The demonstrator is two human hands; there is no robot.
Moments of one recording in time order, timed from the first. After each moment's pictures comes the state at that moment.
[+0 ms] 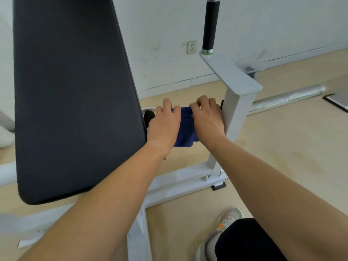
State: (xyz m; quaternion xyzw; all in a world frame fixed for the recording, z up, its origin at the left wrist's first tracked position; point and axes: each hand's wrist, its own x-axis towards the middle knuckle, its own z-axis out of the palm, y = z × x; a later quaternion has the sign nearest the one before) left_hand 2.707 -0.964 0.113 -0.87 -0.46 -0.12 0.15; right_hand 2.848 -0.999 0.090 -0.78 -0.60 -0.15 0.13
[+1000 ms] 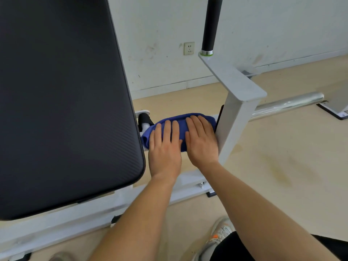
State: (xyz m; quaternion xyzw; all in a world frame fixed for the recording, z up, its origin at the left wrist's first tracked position) left_hand 2.717 -0.979 0.030 -0.84 -0.49 -0.22 0.11; right_hand 2.847 -1.001 0.013 -0.73 -0.60 -0.17 0.26
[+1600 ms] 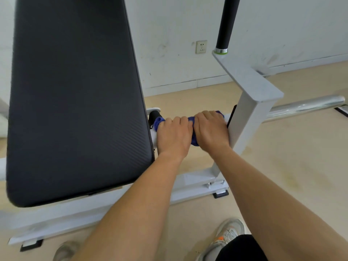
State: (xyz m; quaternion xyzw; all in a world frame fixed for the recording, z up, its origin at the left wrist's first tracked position) left_hand 2.727 -0.955 0.069 -0.86 -0.48 -0.10 0.13; right_hand 2.861 -0.973 0.046 -0.72 -0.66 -0.16 0.16
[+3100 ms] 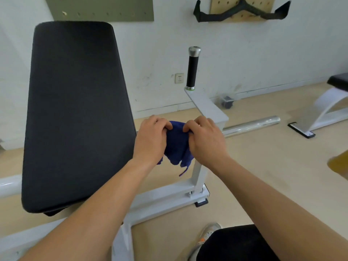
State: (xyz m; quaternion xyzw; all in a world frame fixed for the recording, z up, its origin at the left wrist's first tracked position) left_hand 2.681 -1.011 0.183 -0.83 -0.39 -0.37 -0.14; right_hand 2.832 -1.092 0.179 -0.71 -0.62 -0.15 0.30
